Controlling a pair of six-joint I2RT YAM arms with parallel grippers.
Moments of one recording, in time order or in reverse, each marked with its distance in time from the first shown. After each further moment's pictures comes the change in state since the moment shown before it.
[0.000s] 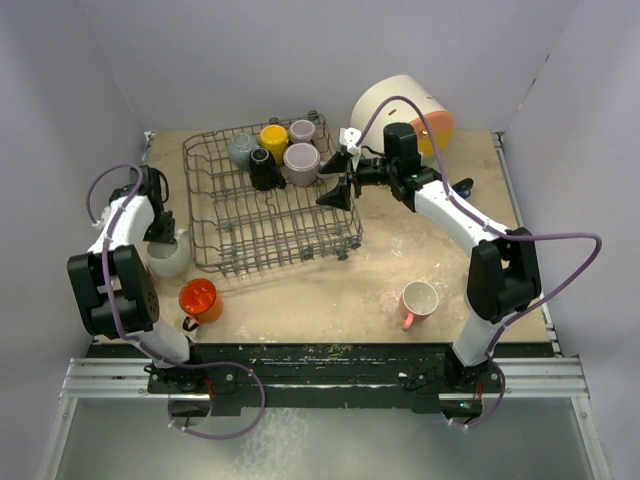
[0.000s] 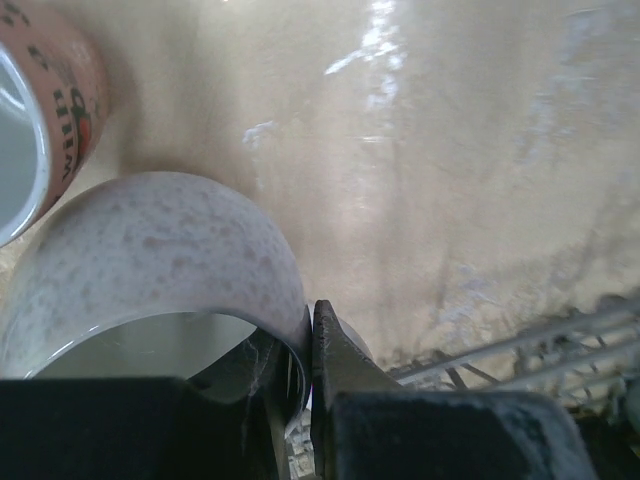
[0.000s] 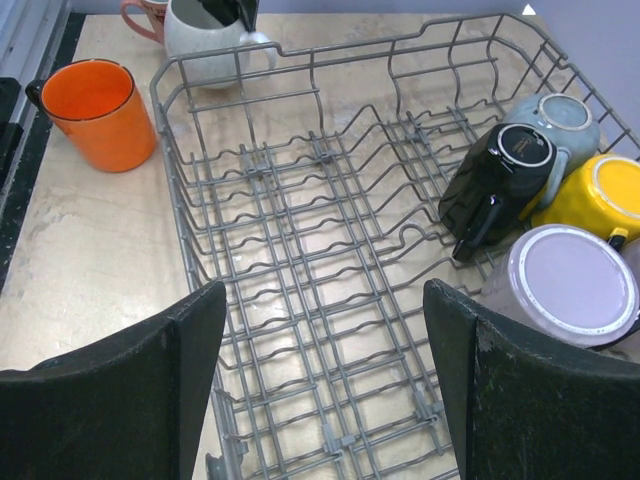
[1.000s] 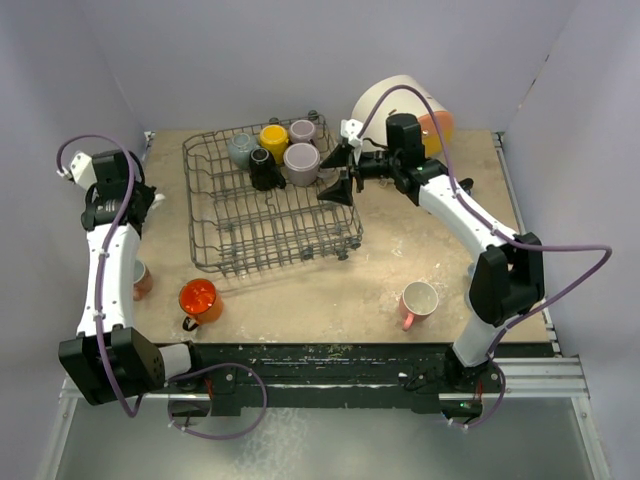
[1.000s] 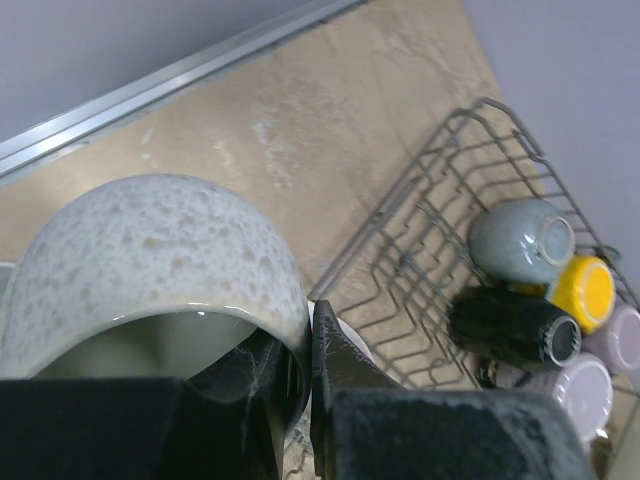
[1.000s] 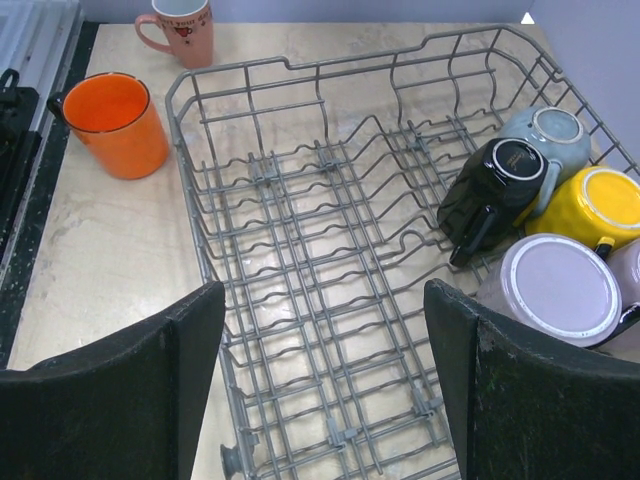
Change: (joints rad) left arm 0.003 -0.406 0.019 0.238 -0.026 0.602; right arm 0.000 -0.023 0.088 -0.152 0.000 -0.033
